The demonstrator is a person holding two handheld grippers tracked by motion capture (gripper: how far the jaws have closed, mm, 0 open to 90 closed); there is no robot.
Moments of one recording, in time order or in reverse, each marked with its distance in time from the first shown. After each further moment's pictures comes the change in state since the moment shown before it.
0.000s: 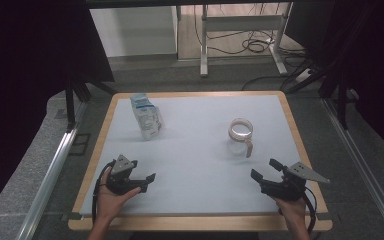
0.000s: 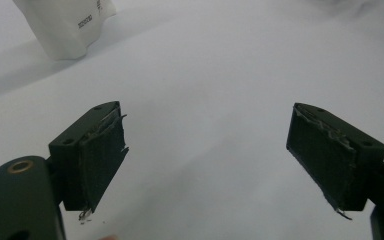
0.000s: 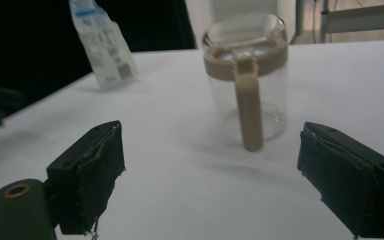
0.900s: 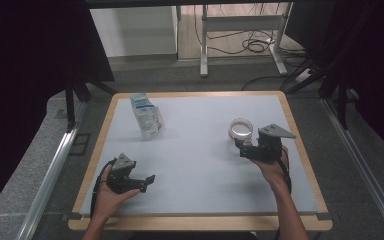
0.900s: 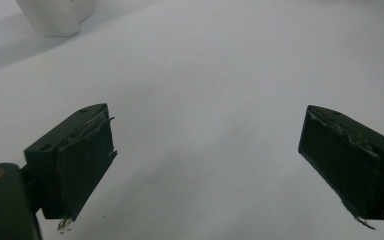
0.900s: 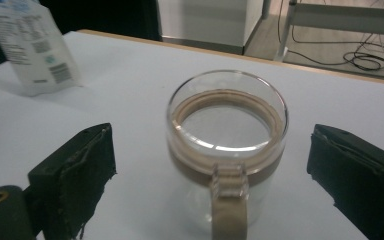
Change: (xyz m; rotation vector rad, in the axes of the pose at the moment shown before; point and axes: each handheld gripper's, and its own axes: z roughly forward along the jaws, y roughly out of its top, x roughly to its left) left arm 0.013 -0.002 0.009 0.069 -0.031 -0.010; right arm 0.005 0.073 0.093 0.138 -0.164 -0.128
